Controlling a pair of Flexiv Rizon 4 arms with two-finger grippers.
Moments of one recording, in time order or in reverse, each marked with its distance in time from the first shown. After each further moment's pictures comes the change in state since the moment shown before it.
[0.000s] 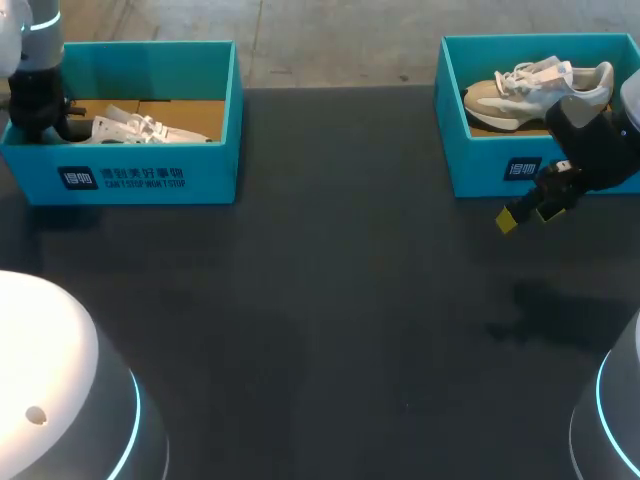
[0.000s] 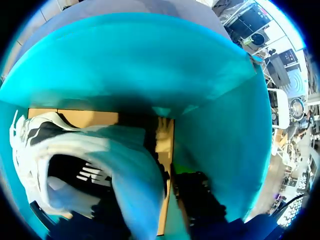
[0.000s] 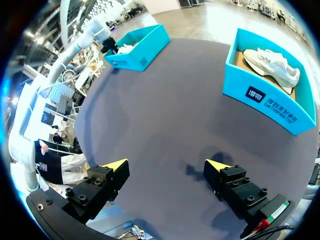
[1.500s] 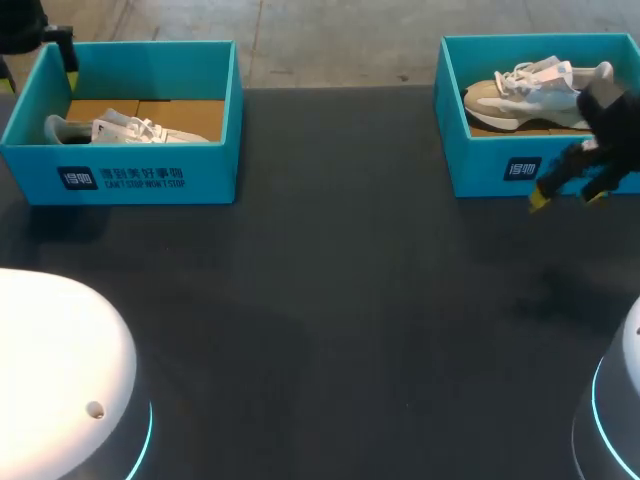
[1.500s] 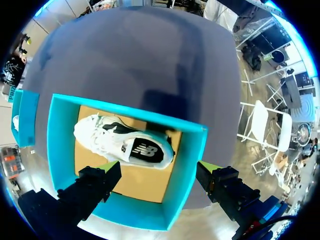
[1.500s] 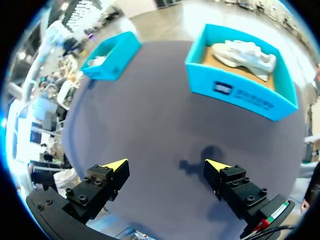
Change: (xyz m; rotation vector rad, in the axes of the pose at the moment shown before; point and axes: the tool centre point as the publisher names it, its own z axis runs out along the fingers) left arm -0.013 -0.030 -0.163 -0.015 -0.122 -0.182; right arm -0.067 0.007 -0.028 -0.004 -0.175 0.164
